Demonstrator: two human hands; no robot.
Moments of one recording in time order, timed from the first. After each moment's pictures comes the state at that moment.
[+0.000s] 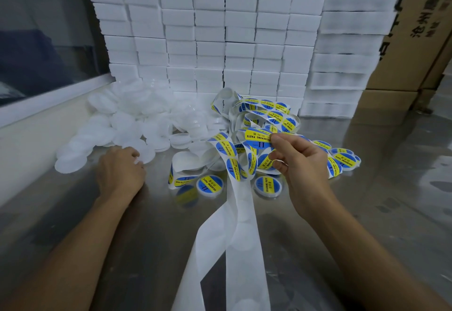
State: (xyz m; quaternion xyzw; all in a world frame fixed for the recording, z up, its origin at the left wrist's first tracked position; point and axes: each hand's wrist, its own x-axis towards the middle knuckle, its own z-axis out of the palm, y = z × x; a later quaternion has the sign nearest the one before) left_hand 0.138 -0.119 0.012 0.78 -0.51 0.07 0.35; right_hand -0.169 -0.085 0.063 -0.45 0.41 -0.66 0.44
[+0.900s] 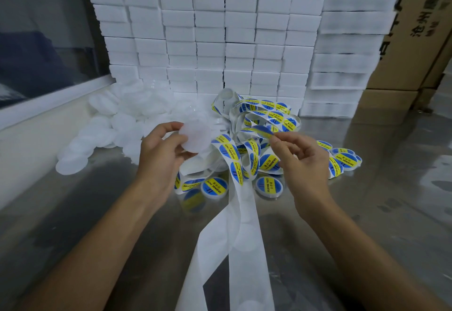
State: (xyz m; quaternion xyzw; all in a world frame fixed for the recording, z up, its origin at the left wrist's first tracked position) left_hand 0.047 -0.084 0.070 0.42 -0.39 -0.43 0.70; right_hand -0.167 -0.087 0.056 -0.51 0.45 -0.67 0.30
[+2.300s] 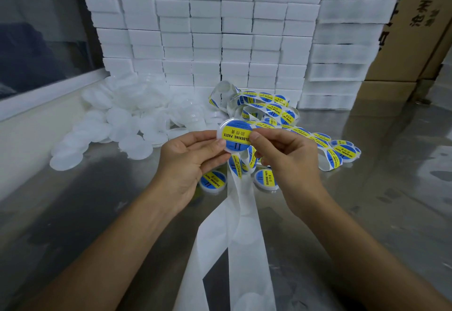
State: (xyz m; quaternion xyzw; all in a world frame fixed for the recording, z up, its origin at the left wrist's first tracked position) left_hand 0.013 -0.069 0.064 0.35 -0.39 -0.55 0.65; right_hand -0.149 -0.065 0.070 -0.54 0.36 -0.64 0.40
